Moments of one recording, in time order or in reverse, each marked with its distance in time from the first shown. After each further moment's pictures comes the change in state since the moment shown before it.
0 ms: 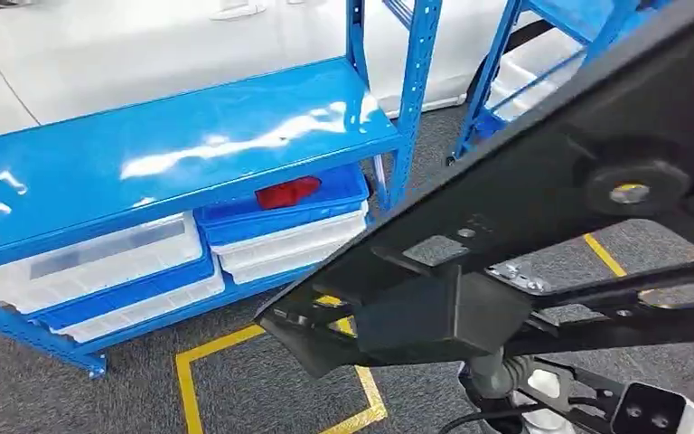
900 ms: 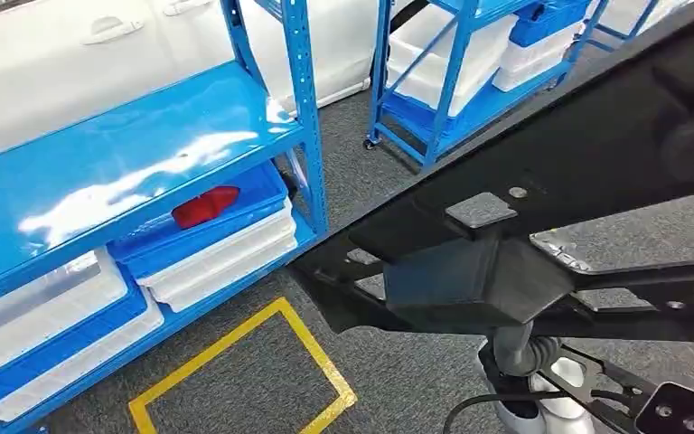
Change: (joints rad) left arm 0.005 0.023 0.002 -0.001 0.019 -0.038 0.065; right arm -0.050 0.014 -0.081 -0.008 0.061 -0.052 0.000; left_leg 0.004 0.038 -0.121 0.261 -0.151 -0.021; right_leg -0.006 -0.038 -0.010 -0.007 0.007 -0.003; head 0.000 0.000
